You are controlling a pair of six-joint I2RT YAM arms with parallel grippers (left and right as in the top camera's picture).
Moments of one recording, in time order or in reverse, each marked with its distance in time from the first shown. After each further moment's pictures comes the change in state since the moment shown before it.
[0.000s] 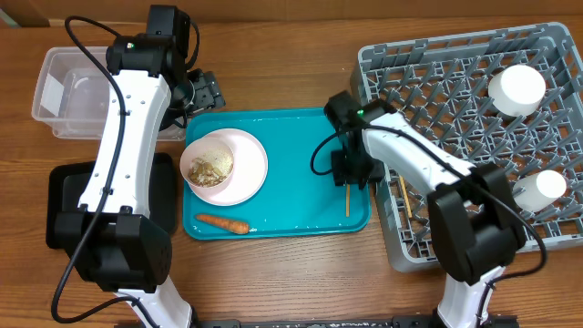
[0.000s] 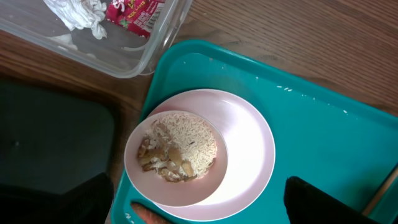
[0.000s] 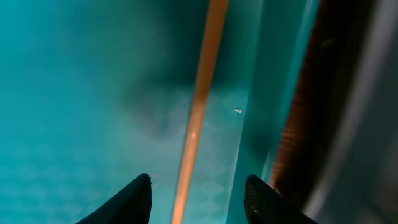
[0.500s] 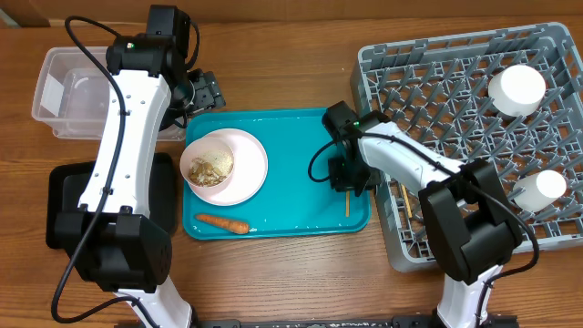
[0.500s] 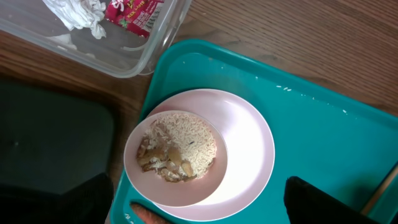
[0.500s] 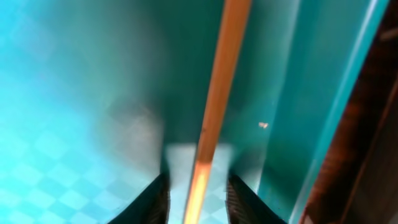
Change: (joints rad) left arm 0.000 0.000 0.000 0.000 0.002 0.000; right arm 0.016 0.008 -0.074 0.109 -0.025 0.034
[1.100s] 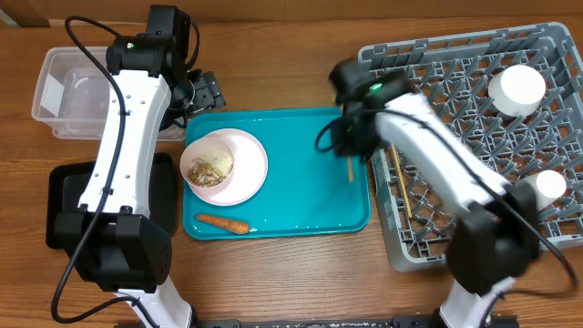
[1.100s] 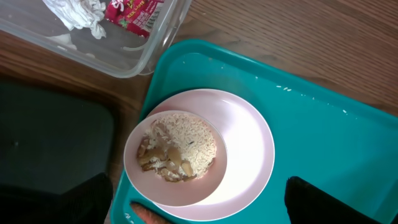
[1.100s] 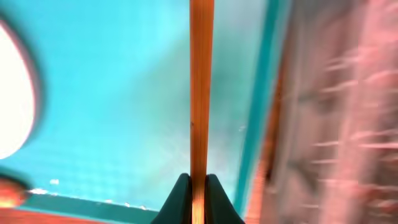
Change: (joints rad) left arm 0.000 0.000 0.000 0.000 0.000 0.000; right arm -0.059 -0.116 0.352 -0.259 0.003 -0.117
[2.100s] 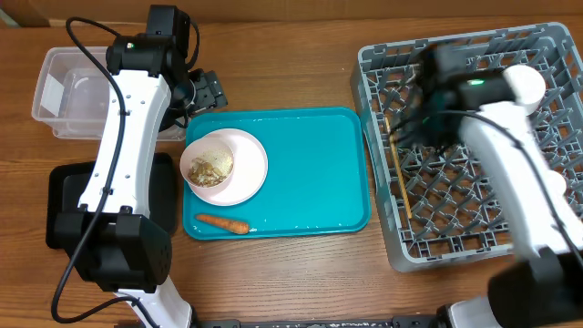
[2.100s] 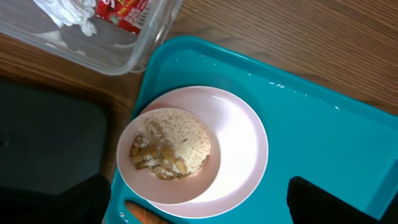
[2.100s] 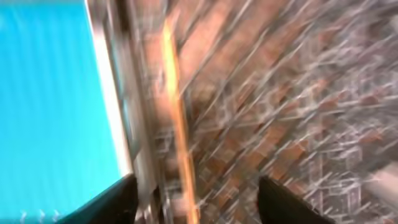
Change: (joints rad) left arm 0.000 0.000 0.000 0.002 0.034 0.000; right arm -0.280 -0.221 -0.093 -0.023 0.122 -0.156
